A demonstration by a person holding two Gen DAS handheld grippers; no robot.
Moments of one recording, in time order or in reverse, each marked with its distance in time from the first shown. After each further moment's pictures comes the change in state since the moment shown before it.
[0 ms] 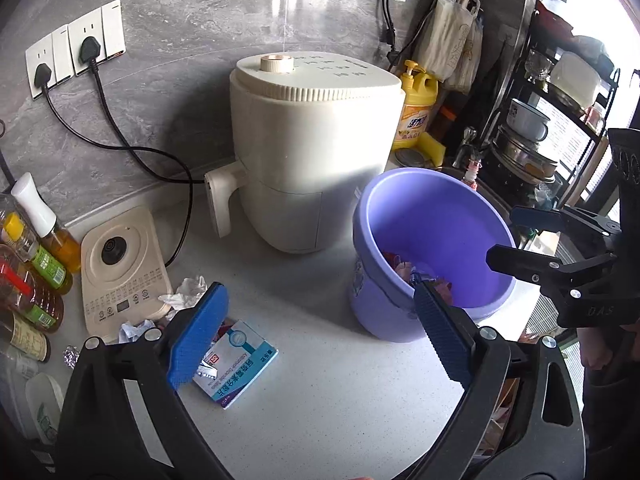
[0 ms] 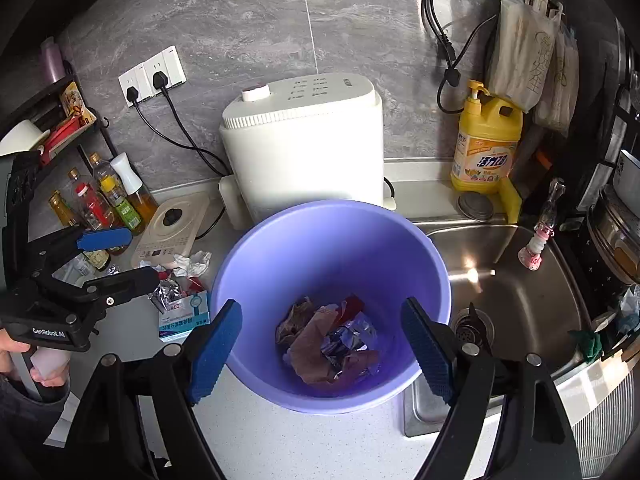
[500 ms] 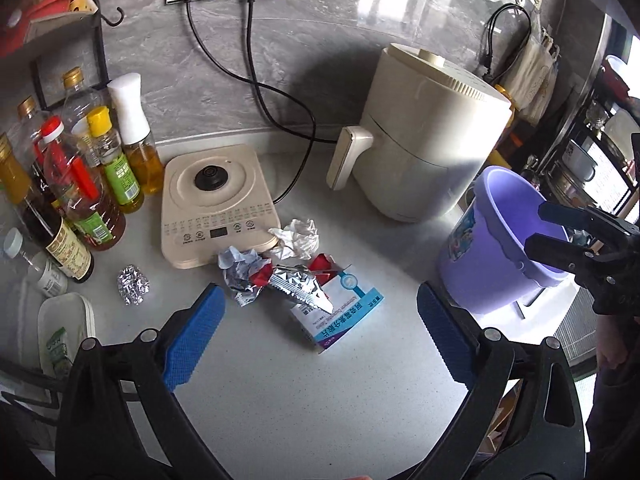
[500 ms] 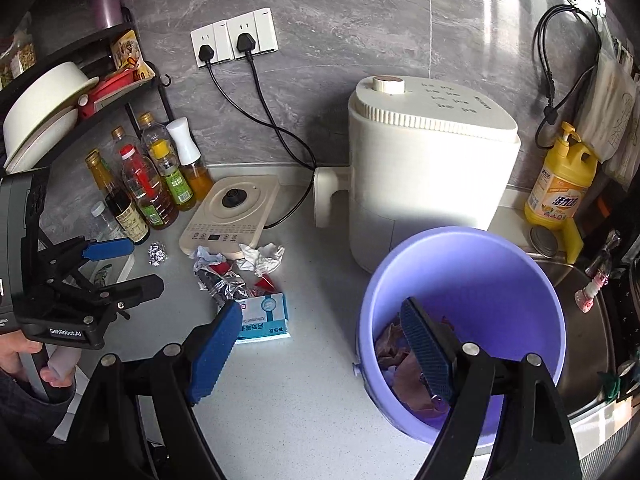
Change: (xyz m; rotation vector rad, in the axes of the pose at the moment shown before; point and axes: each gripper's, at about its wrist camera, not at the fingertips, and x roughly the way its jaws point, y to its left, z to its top) left arm -0.040 0.122 -0.072 -0.226 0.010 0.114; right arm 0.029 0.119 0.015 -0.158 0.042 0.096
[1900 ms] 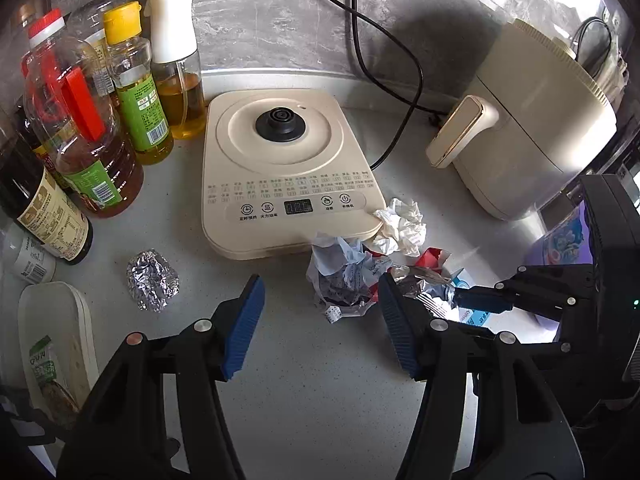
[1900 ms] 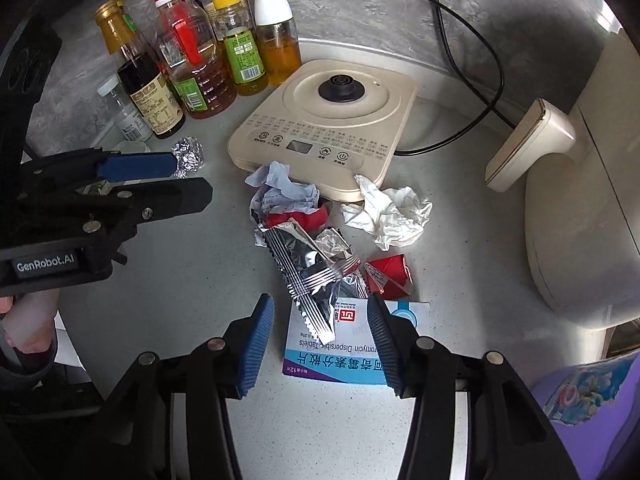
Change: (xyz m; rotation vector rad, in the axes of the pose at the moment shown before) left arm 0.103 0.097 0.008 -0.112 0.143 0.043; right arm 0.208 0.133 -0.001 -0.279 0.359 0.154
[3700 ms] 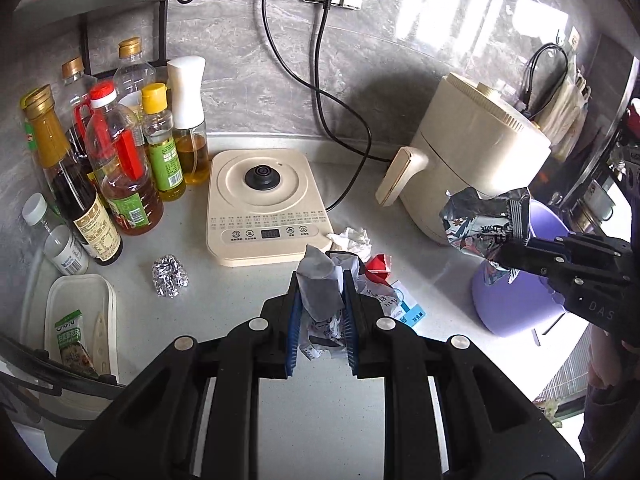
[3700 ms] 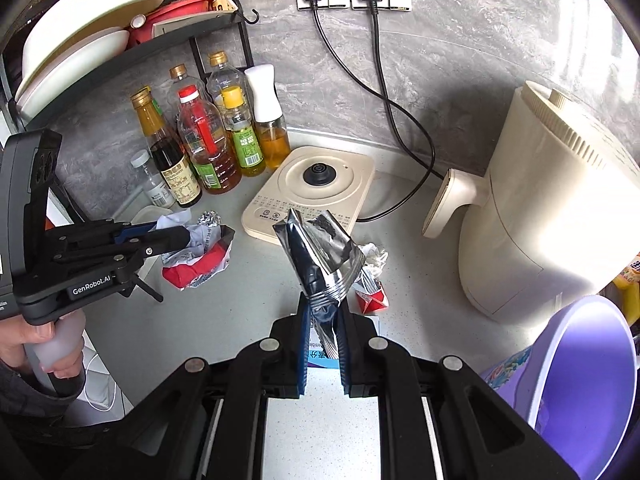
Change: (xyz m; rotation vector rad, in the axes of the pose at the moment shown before) left arm -0.106 -0.044 -0.033 0.013 -0.208 -0.016; right arm -0.133 -0.016 -0.031 0.076 -0.270 -0.033
